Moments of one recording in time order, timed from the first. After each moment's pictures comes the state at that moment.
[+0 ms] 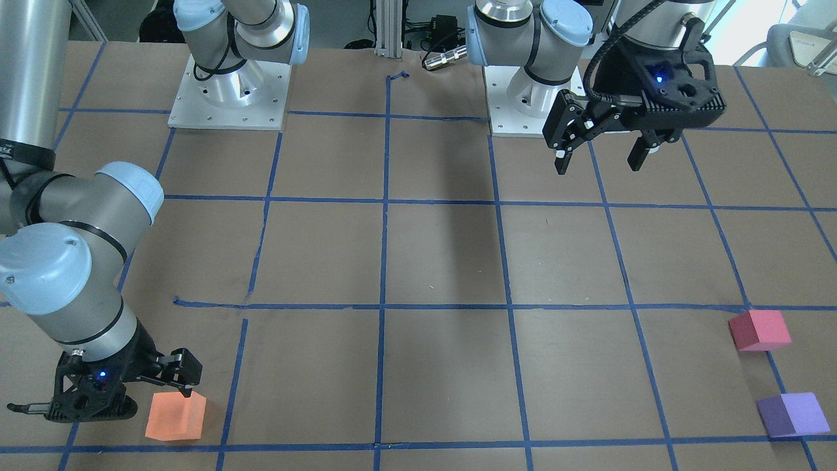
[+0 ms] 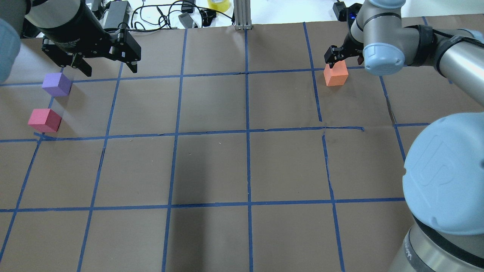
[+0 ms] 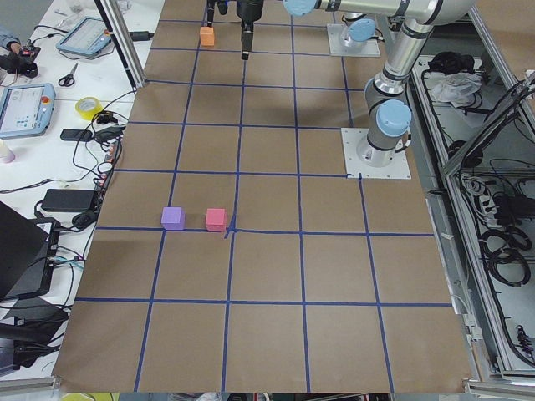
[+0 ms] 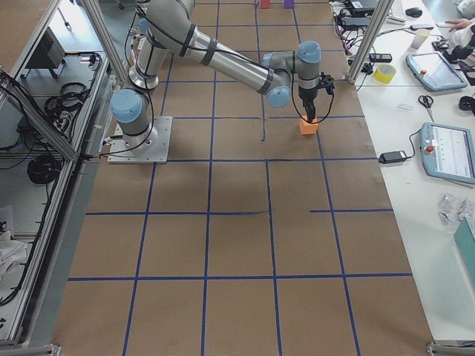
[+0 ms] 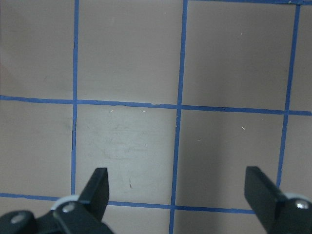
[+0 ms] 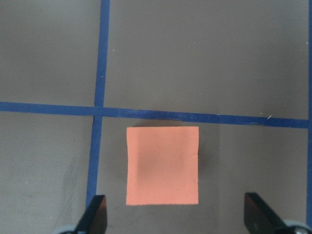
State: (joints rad) left arm -1.56 -1.54 -1.53 -1.49 1.61 -0.05; right arm 1.45 -1.01 1.52 -2.30 -1.57 -0.19
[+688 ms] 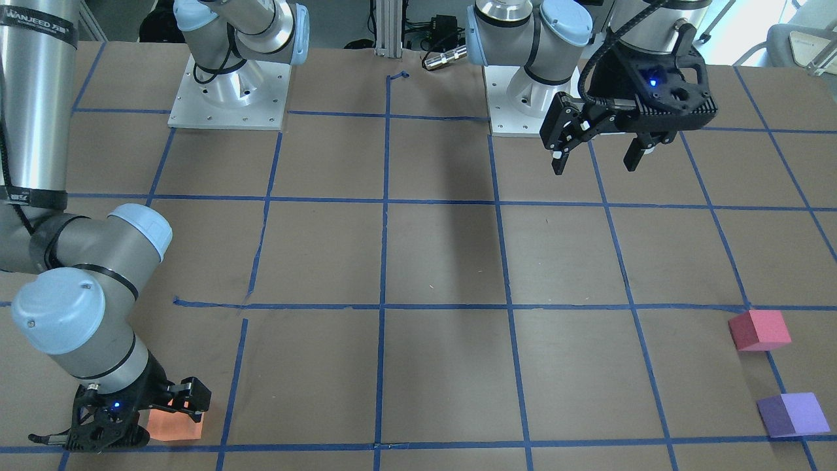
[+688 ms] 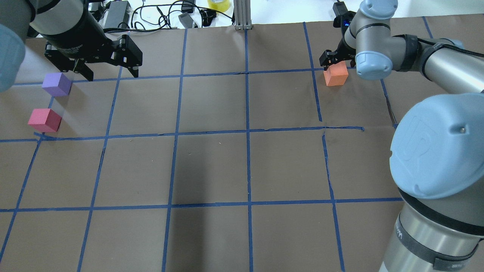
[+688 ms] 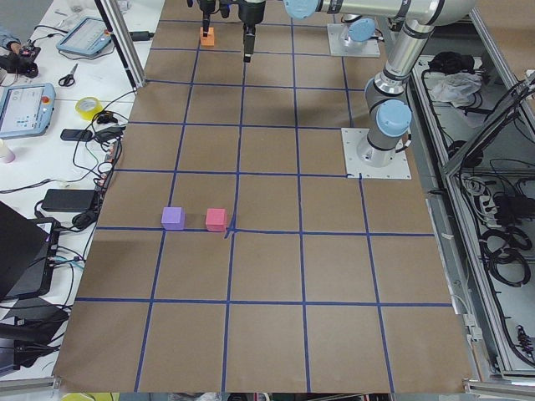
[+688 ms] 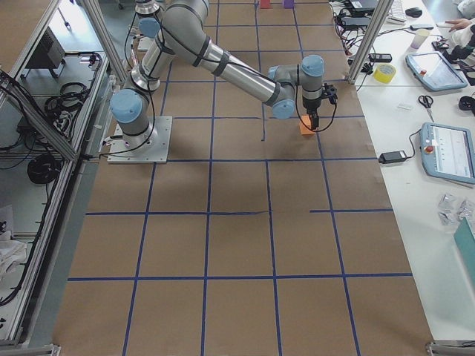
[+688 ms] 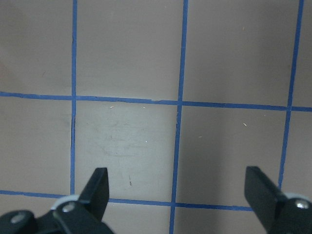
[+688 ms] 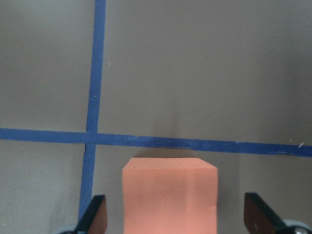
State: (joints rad) left arm -1.56 -1.53 -1.55 -1.48 1.62 -0.05; right arm 1.45 -0.92 1.48 -2.36 -1.54 -0.18
